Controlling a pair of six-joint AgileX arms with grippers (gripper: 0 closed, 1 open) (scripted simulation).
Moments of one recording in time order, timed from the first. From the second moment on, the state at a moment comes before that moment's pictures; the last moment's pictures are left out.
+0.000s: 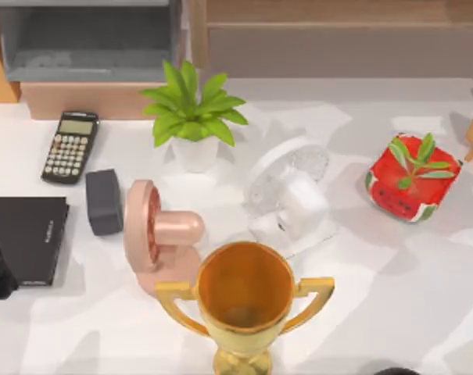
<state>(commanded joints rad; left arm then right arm) 0.00 0.00 0.00 0.00 0.00 0.00 -0.32 1.95 1.16 0.78 -0.35 0.05</state>
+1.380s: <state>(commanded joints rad) 0.00 0.00 0.00 0.00 0.00 0.00 -0.44 1.95 0.87 1.06 -0.47 -0.05</state>
